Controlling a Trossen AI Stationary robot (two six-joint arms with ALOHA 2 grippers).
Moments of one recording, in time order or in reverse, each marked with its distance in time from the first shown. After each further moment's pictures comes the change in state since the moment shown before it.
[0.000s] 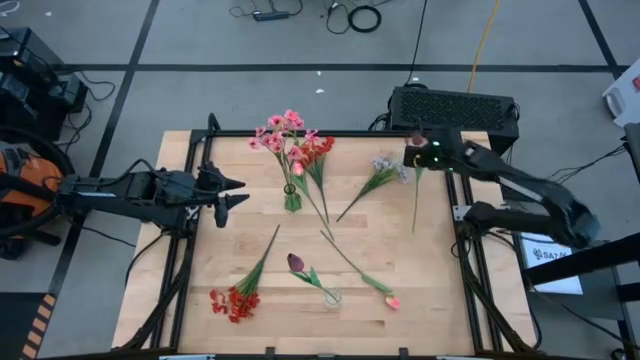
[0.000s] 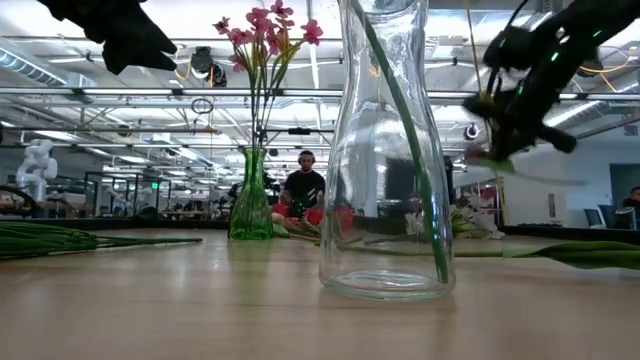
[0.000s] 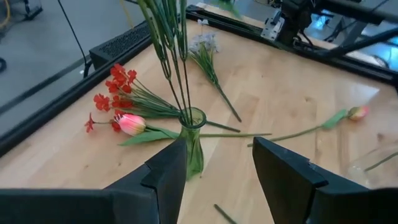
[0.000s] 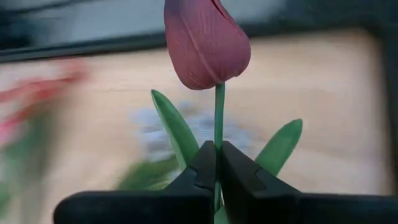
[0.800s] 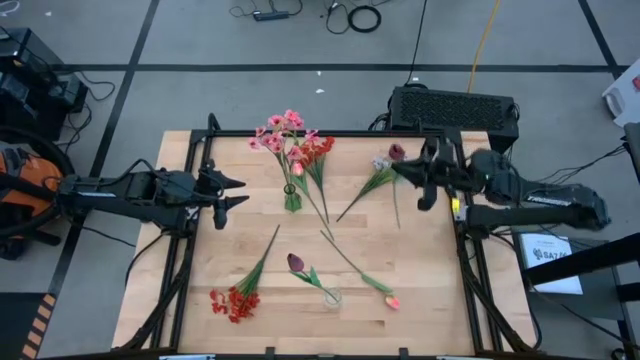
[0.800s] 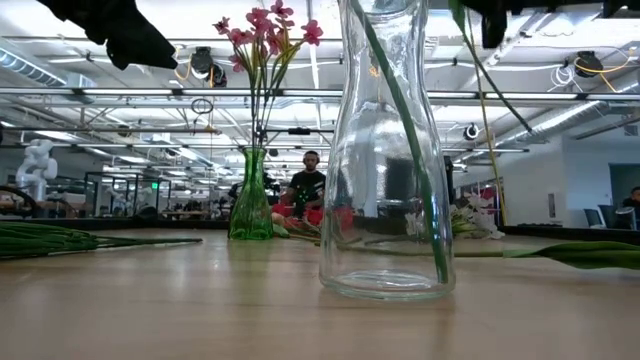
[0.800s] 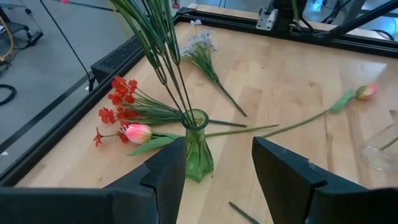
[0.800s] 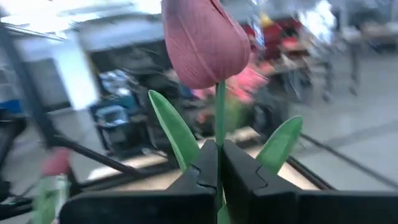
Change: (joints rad) left arm 0.000 0.000 0.000 0.000 0.008 0.127; right arm 0.628 -0.225 -0.028 0.718 -0.086 -0.490
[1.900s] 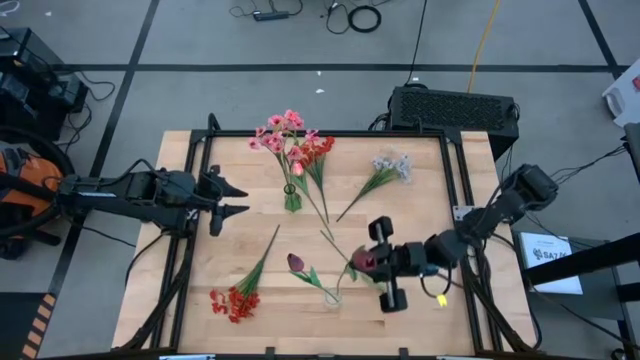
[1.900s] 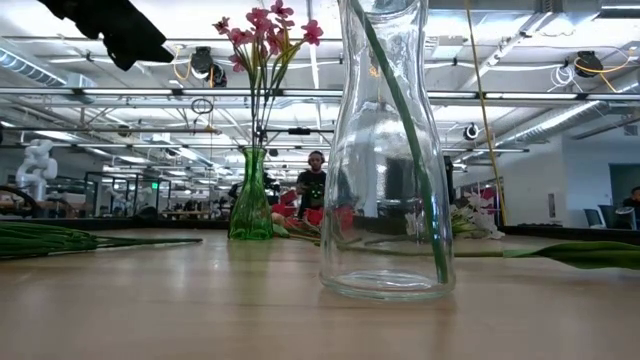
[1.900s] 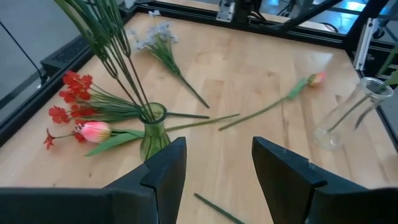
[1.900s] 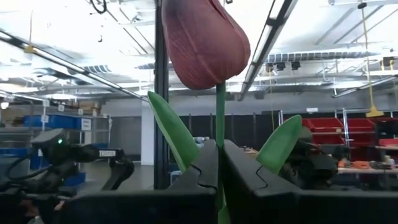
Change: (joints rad) left arm 0.000 0.000 0.000 0.001 0.166 -0.002; right arm 0.706 0.839 0.239 1.030 0.380 -0.373
